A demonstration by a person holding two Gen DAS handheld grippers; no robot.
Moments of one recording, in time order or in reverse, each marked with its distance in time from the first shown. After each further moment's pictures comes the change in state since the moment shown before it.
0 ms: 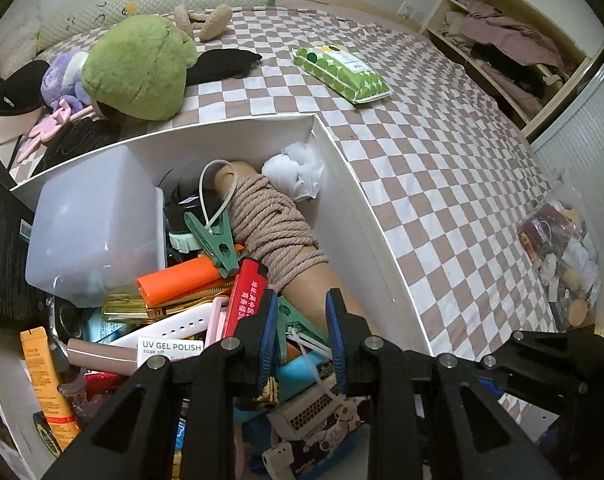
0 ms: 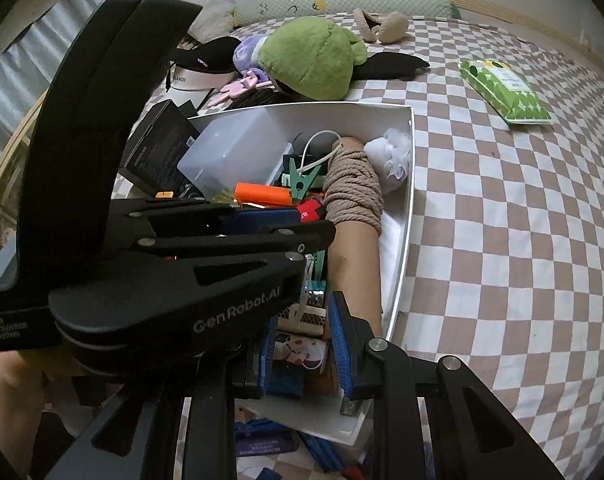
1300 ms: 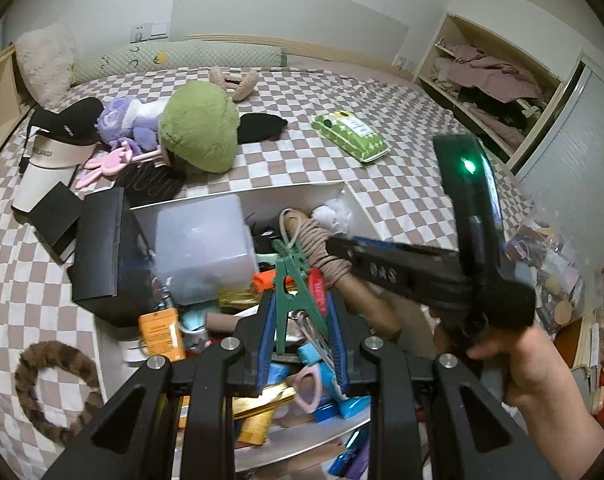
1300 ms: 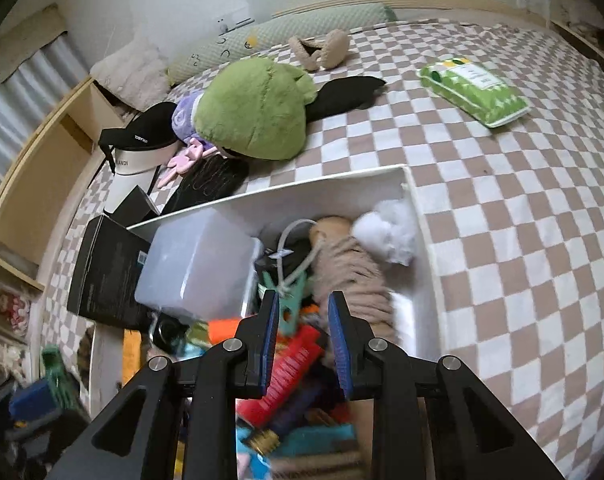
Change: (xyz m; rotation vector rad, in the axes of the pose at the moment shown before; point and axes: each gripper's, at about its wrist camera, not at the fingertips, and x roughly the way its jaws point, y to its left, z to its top) left arm -0.108 0.045 -0.027 0.009 -0.184 -0.011; right arm 0.036 -0.008 0.059 0.253 -0.136 -0.069
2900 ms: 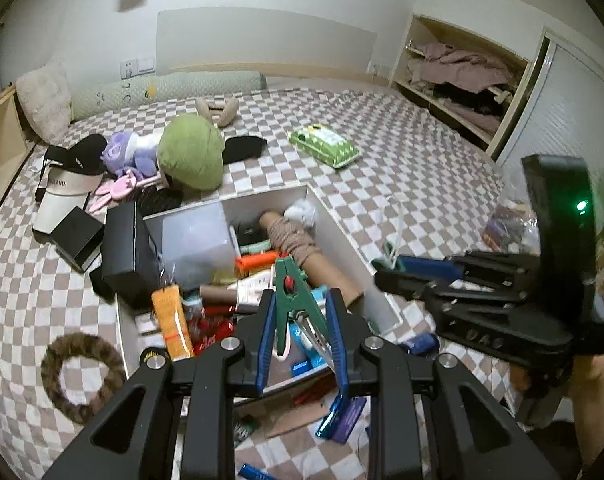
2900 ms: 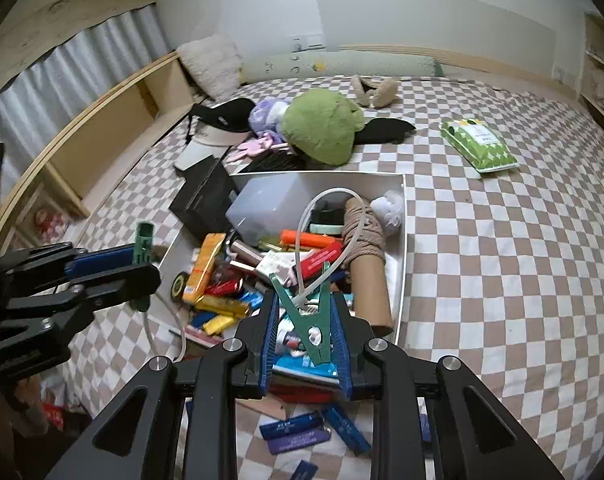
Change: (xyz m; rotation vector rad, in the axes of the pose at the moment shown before) left arm -0.070 -0.038 -0.032 0.096 -0.068 0.018; right arm -0.127 0.028 -0.073 -0.213 -0.087 0.049
